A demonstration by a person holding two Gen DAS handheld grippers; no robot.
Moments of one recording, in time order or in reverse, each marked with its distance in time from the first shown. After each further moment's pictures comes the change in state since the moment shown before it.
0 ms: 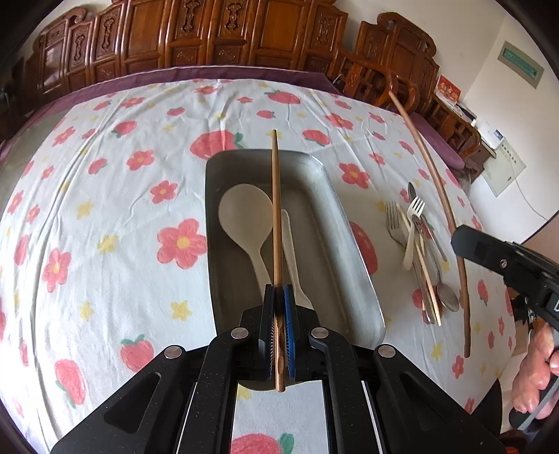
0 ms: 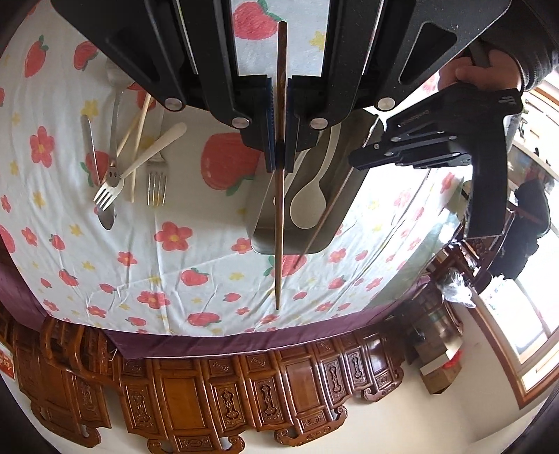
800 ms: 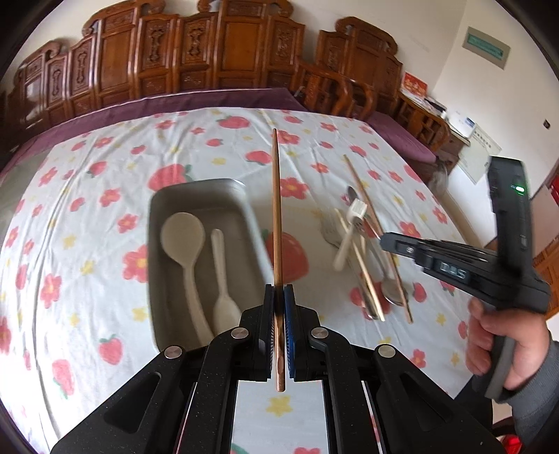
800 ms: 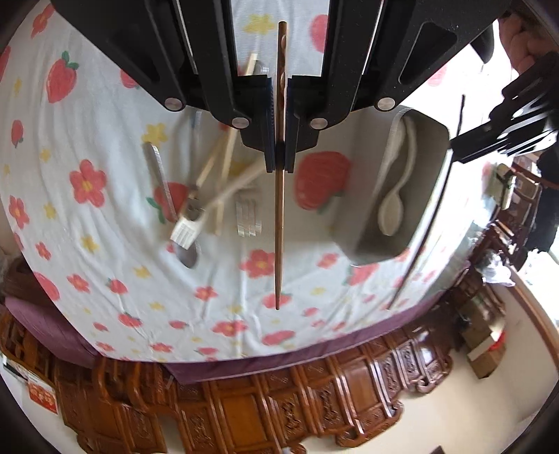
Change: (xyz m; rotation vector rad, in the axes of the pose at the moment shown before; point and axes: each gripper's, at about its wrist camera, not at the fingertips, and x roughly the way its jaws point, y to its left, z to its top) left arm -0.040 -0.066 -0.003 0.095 -0.070 -0.036; right arm -0.005 -0.079 -0.019 0.126 0.025 -0.118
